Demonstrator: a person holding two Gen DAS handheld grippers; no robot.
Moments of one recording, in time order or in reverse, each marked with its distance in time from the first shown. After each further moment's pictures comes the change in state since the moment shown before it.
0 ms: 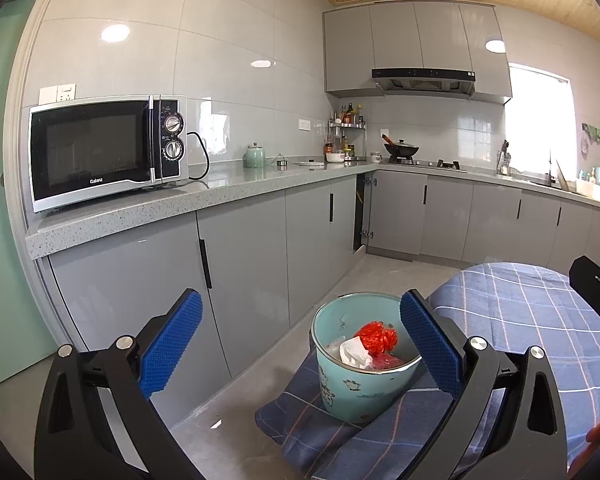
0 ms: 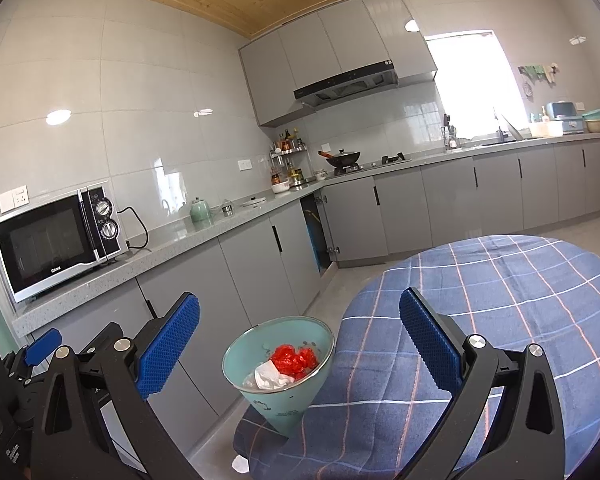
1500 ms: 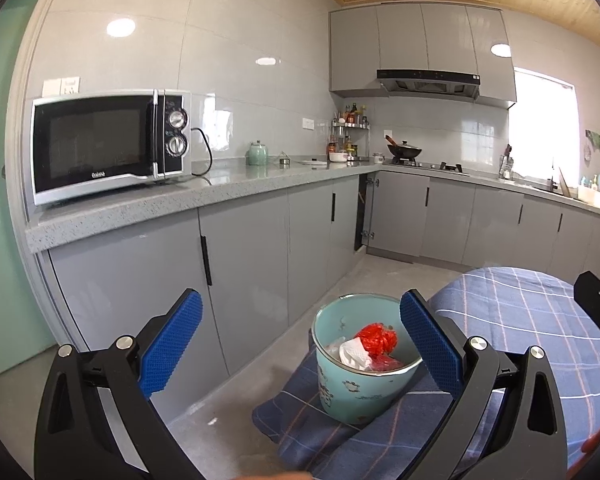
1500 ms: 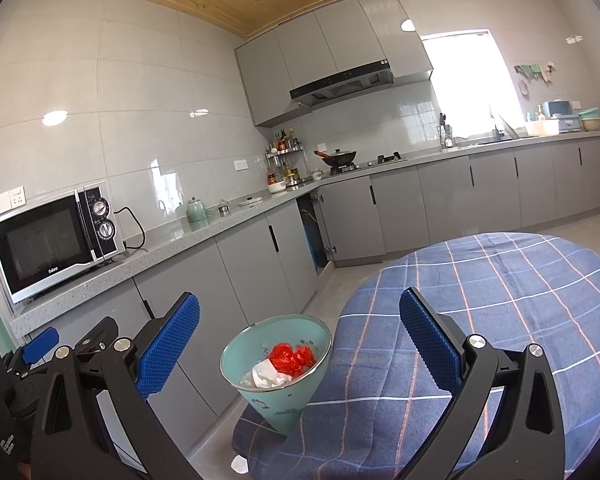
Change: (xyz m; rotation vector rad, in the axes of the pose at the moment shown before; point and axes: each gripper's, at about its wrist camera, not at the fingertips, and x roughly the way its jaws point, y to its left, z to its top) left arm 0.002 0.002 0.001 -0.036 0.013 -0.001; right arm -0.002 -0.002 -0.004 0.008 -0.001 -0.014
